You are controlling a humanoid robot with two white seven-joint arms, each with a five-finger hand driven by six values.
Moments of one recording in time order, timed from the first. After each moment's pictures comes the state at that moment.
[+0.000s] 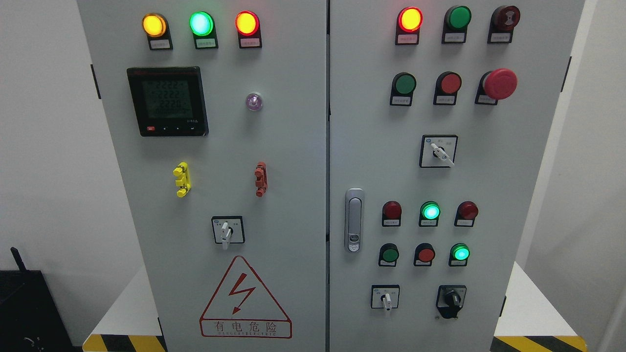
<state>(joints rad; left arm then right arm) 0.38 0.00 0.06 -1.04 -0.16 -0.33 -0.11 0.09 0.12 0.08 -0.13 0.00 0.02 -0.08</state>
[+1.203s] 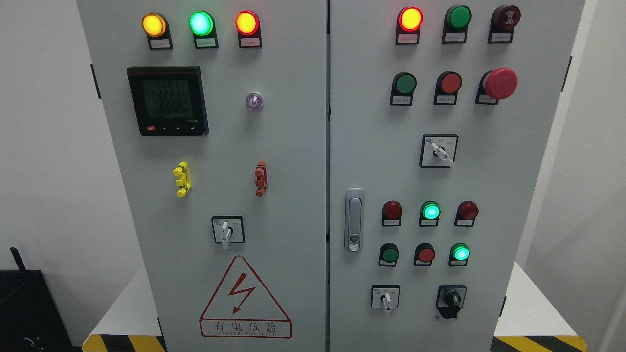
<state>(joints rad) 0.27 0.03 0.15 -1.86 -0.01 -0.04 -0.02 0.09 0.12 0.08 -0.13 0.00 0.02 -0.08</state>
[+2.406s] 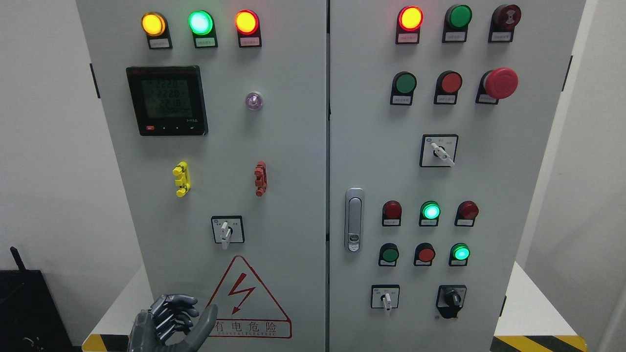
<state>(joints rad) -0.09 -0.06 0.02 -2.03 -0.12 0.31 0.16 0.09 0.12 0.08 -0.13 0.00 0.02 -0.08</state>
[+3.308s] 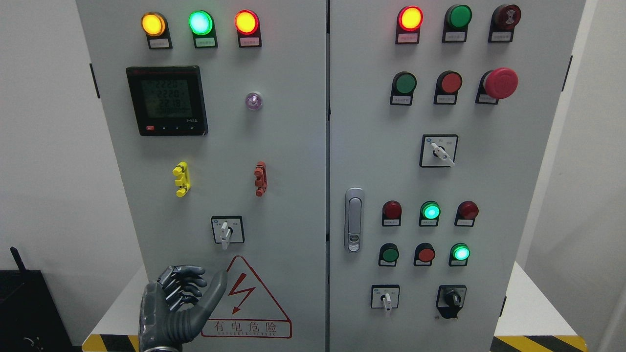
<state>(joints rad) -0.22 -0.12 0.00 -2.04 -0.17 0.46 0.23 0.09 0.12 0.08 -0.13 0.00 0.02 -0.08</state>
